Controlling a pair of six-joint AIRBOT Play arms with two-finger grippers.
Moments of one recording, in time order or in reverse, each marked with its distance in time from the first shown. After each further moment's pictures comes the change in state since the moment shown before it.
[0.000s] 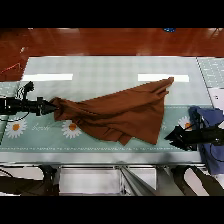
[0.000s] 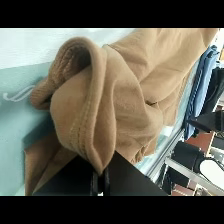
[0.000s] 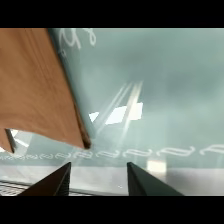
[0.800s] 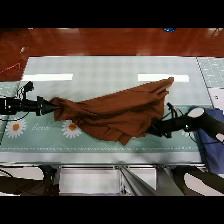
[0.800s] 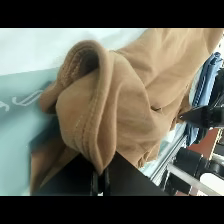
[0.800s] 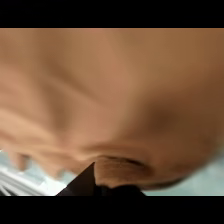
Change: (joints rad) left arm 0.000 0.004 0.000 -0.014 0.025 -0.011; right arm 0.423 -0.317 0.109 0.287 -0.283 -0.065
